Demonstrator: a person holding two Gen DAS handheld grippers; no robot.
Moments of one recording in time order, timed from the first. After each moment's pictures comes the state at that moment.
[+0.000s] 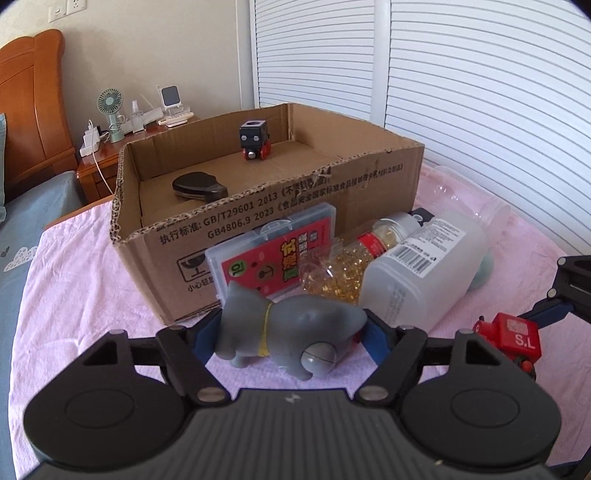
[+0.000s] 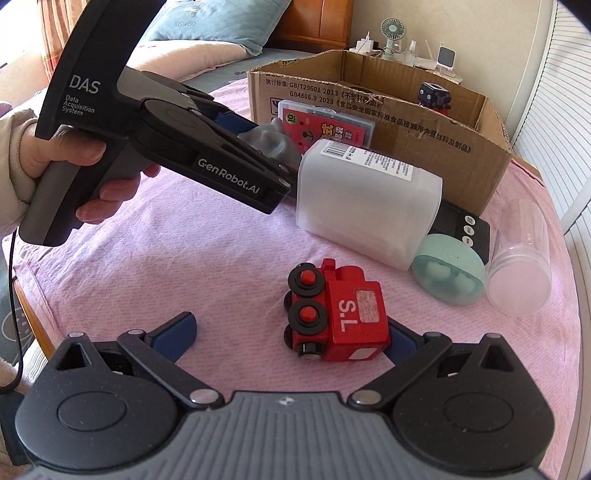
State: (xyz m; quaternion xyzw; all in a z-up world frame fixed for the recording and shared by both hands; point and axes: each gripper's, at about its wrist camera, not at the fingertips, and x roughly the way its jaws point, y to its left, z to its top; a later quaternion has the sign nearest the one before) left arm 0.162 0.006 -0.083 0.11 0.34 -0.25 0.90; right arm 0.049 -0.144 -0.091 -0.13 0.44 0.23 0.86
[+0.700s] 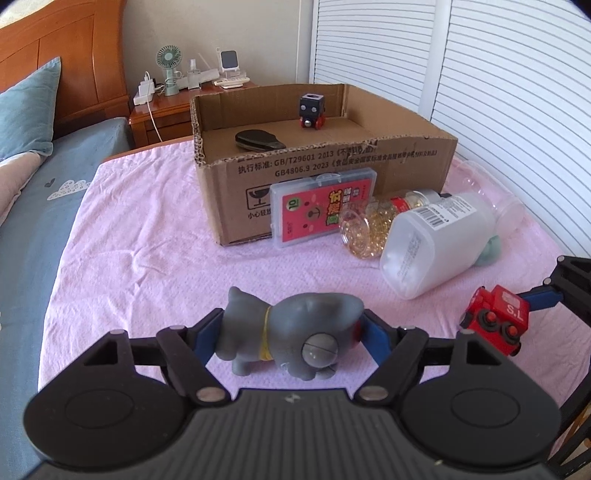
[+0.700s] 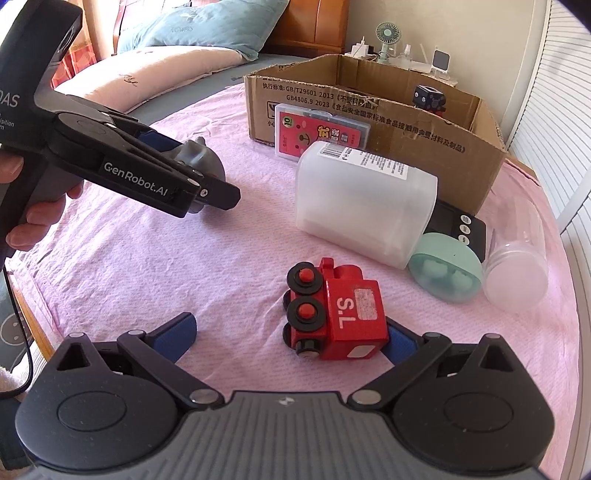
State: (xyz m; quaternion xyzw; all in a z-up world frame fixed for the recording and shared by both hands) left arm 0.123 0.043 -0.076 0.05 0.38 -0.18 0.90; right arm 0.046 -0.145 -0.090 -0.13 0.43 0.22 0.86
